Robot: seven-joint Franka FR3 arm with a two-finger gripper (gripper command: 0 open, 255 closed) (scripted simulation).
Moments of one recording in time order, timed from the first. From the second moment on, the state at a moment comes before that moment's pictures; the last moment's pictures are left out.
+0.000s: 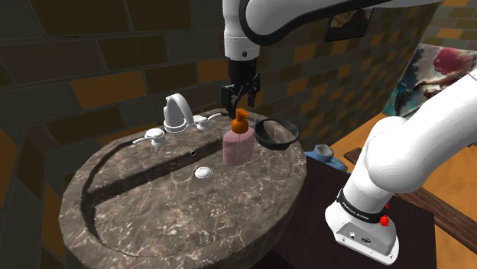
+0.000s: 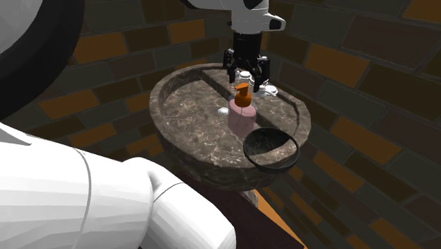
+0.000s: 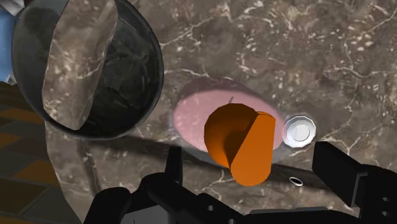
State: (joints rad) arm 0.10 -0.45 0.19 -2.31 0.05 1.84 0.25
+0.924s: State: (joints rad) arm 0.10 -0.44 0.19 -2.34 0.06 1.88 0.26
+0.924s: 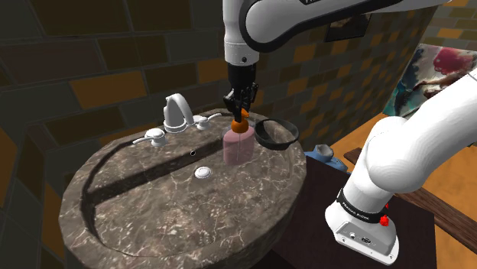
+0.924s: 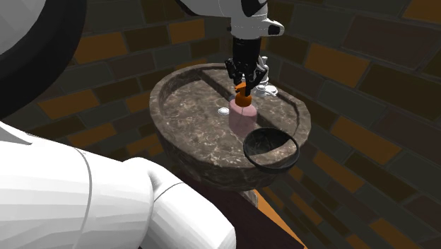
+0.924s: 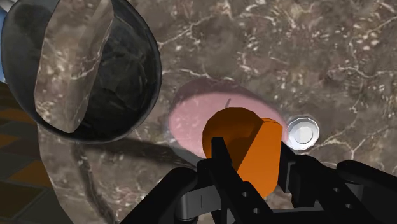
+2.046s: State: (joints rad) arm 0.10 -0.45 0.19 -2.20 0.05 1.73 0.25
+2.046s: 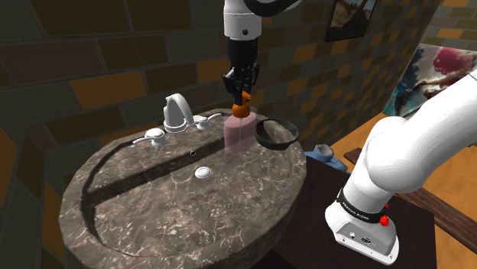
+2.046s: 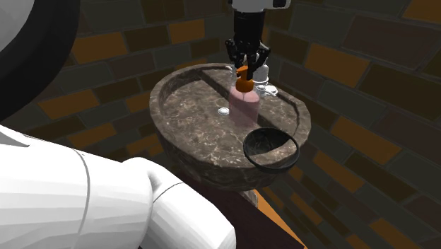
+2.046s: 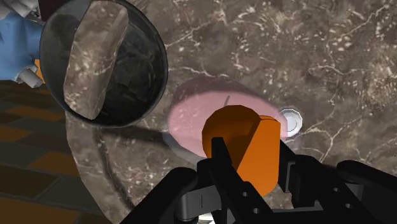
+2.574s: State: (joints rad) arm 0.10 -0.44 0.18 -2.08 0.05 1.62 0.25
